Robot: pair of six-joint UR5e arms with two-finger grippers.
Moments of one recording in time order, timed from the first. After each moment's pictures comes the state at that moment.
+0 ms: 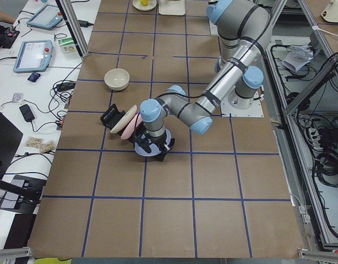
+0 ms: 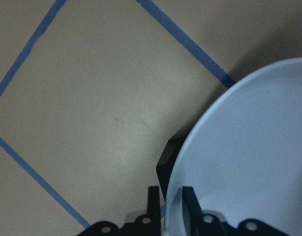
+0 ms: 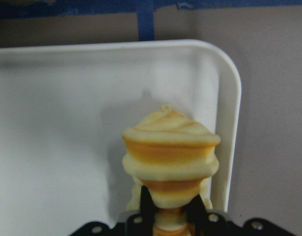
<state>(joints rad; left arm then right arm) -0.75 -1.97 -1.69 -1.07 1.75 0.06 0.72 -1.11 1.72 -2.02 -1.74 -0.80</state>
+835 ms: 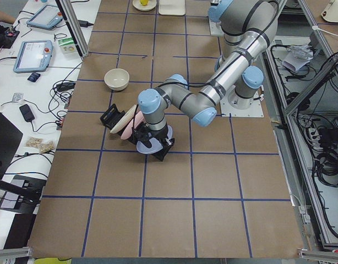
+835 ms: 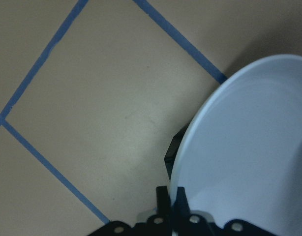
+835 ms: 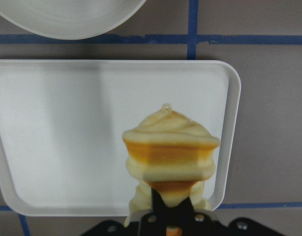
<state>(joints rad) -0.74 -1.88 -1.58 -1.32 1.78 0.08 0.84 -1.27 1.58 -1.72 -1.74 -0.73</state>
